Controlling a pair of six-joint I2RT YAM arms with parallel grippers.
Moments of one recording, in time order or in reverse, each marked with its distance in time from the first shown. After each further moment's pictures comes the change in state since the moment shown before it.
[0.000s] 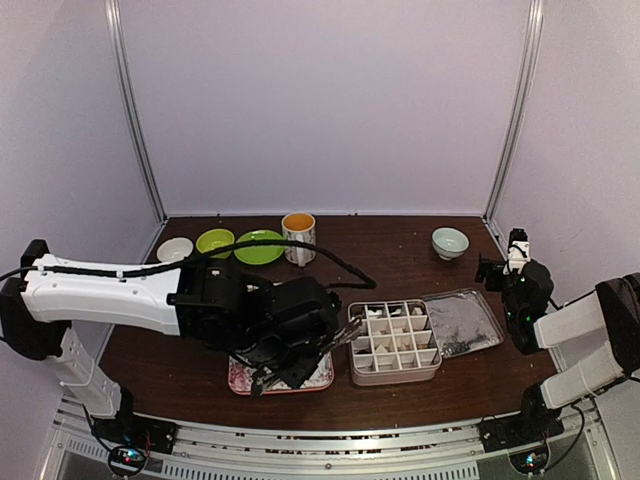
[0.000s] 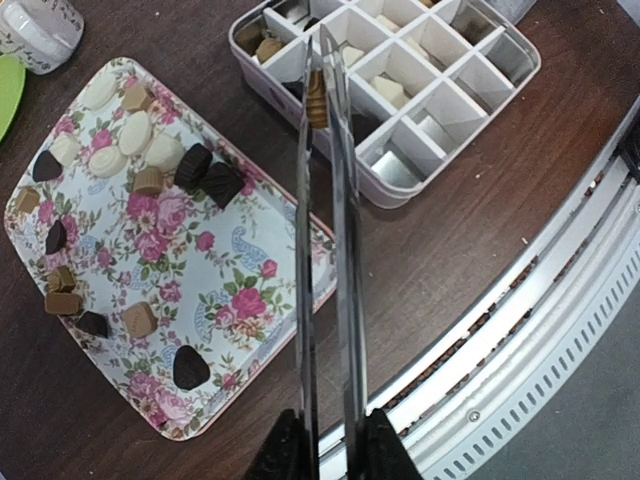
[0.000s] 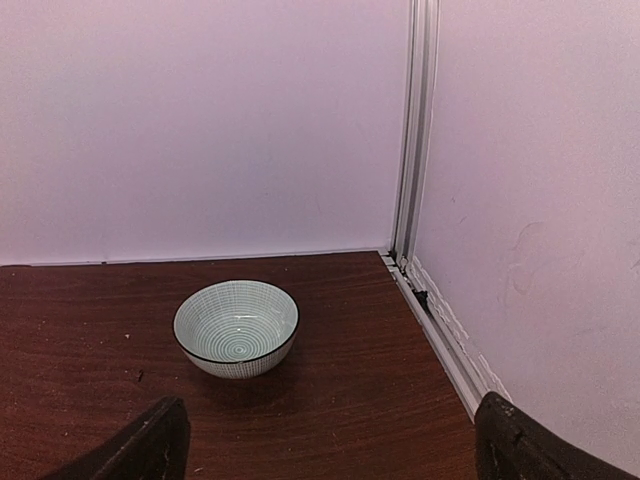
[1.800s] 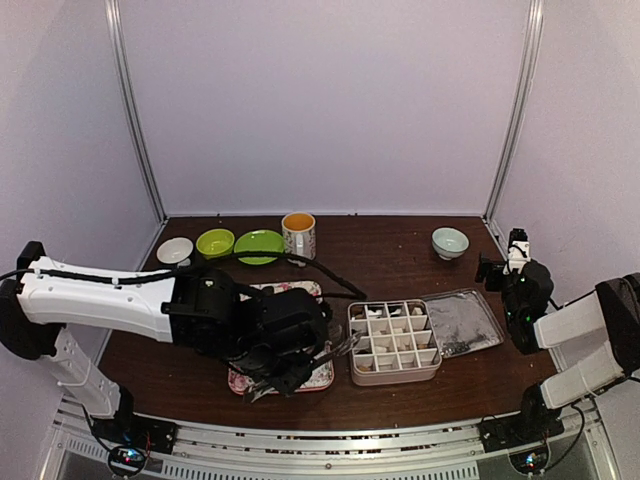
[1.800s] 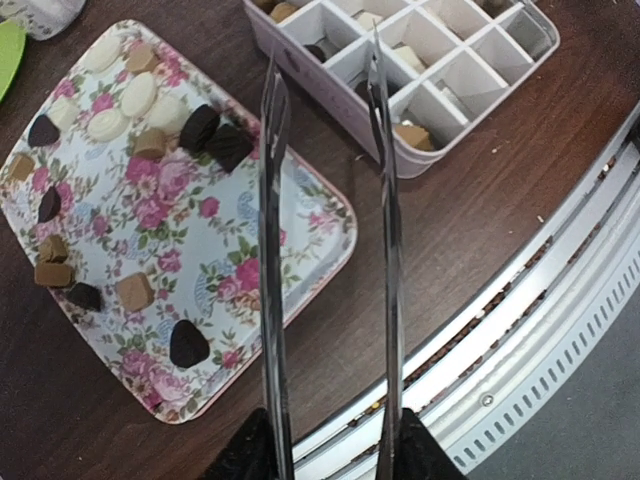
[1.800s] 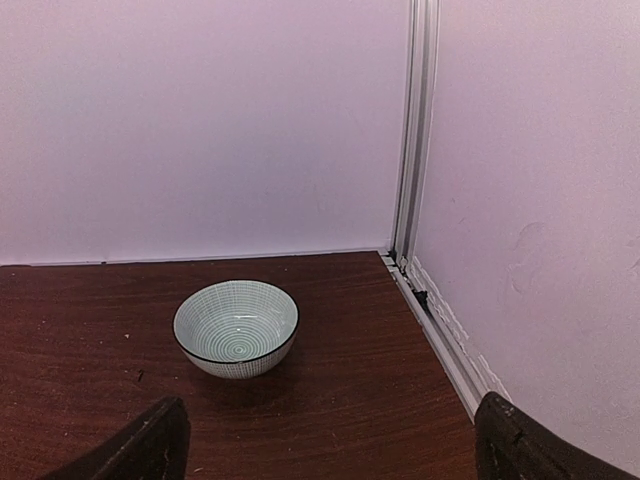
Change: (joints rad) left arm -0.011 -0.031 -0.077 0.039 0.025 -0.029; right arm 0.000 0.000 0.000 0.000 0.000 0.000
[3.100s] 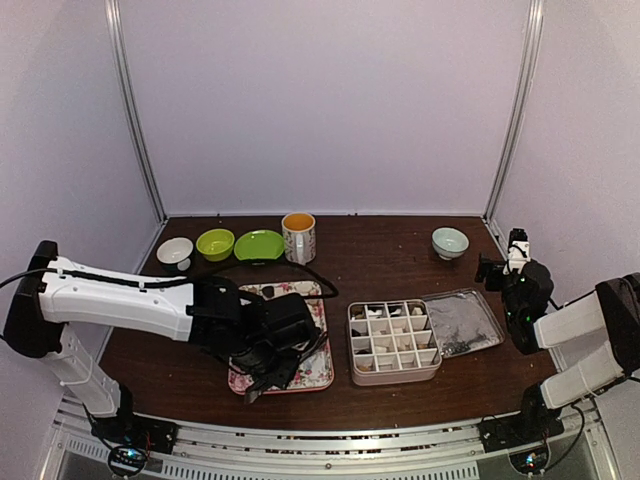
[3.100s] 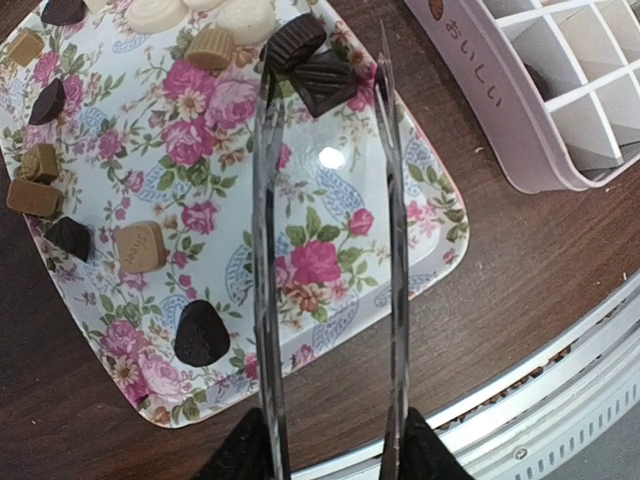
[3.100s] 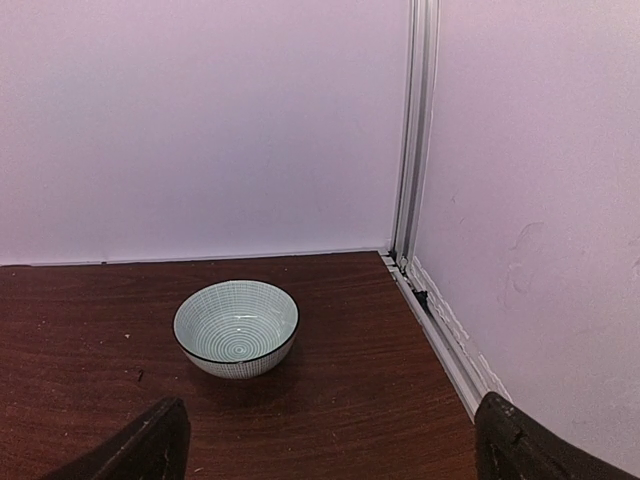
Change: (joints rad) left arm 0.122 0.011 -0.173 0.071 0.040 -0.175; right arm 0.000 0.000 0.000 0.000 0.000 0.000
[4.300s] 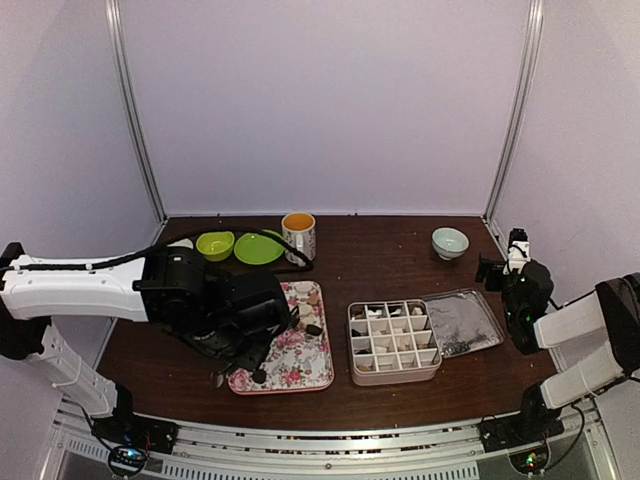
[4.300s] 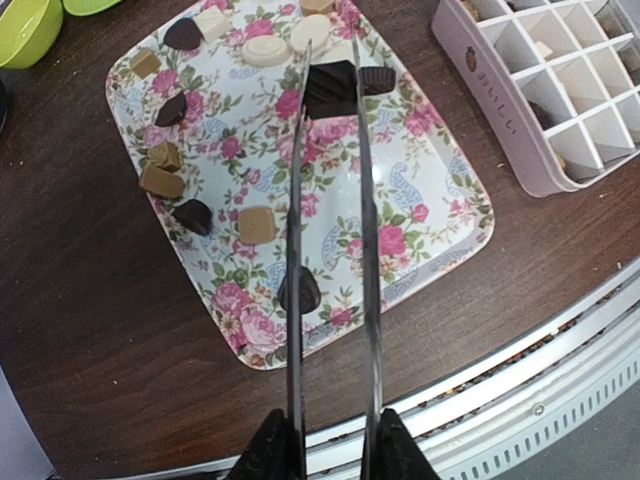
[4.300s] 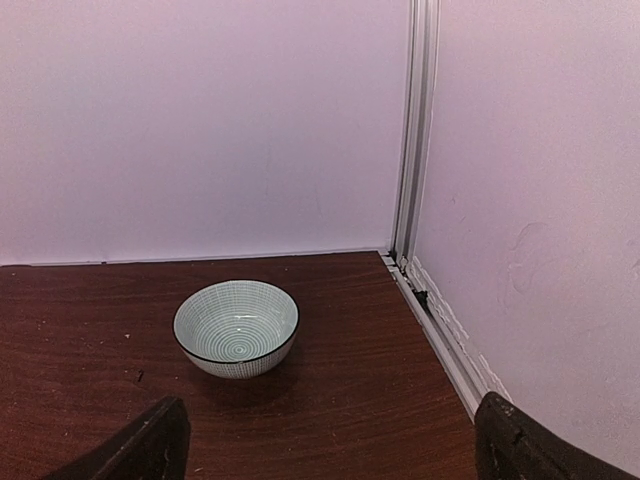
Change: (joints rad) left arm -0.023 -0.132 0.114 -0.282 -0.114 -0.026; right arm 0.000 0.000 0.000 0.000 0.000 0.000
